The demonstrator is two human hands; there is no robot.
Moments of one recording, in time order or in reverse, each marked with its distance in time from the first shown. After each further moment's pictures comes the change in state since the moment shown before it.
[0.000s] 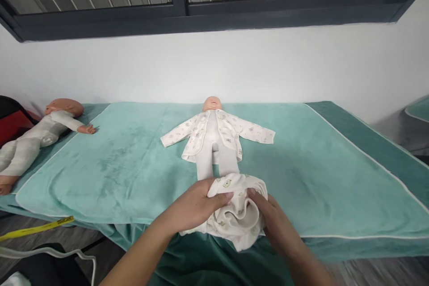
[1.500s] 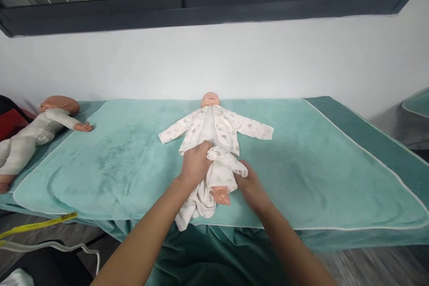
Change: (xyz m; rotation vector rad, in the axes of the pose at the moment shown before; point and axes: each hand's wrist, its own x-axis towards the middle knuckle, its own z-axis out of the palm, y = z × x) left_hand 0.084 -0.043 -0.024 0.694 0.648 0.194; right_hand 0.083 0.029 -0.013 -0.251 0.147 -0.325
